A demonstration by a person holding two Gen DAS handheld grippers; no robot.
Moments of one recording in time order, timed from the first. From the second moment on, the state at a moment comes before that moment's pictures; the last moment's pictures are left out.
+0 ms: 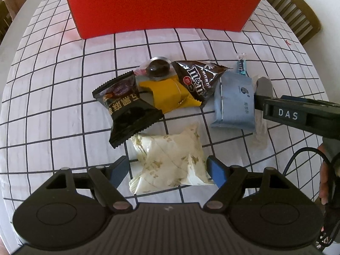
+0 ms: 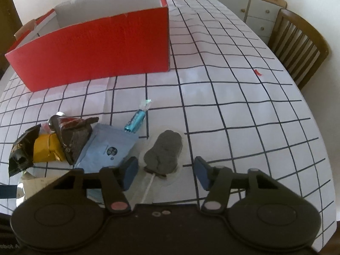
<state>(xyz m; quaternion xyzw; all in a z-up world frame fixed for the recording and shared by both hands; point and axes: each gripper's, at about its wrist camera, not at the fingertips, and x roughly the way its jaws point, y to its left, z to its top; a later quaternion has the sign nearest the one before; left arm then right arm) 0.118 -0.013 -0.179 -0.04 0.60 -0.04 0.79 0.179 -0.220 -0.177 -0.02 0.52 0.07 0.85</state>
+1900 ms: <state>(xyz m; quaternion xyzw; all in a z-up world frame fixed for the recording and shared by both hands) 0.130 0.013 0.001 -0.05 0.45 -0.06 0.89 0.167 -0.212 0.004 -0.02 0.37 0.20 0.91</state>
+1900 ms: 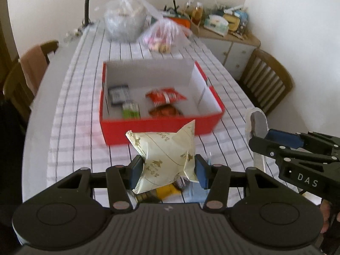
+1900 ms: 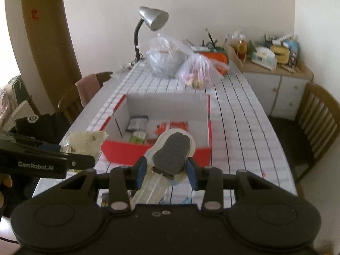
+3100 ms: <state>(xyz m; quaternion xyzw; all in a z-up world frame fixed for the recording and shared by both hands) 0.357 0.040 -0.068 -0.03 0.54 0.04 0.84 0.384 -0.156 -0.081 -0.08 0.44 0.25 0.86</state>
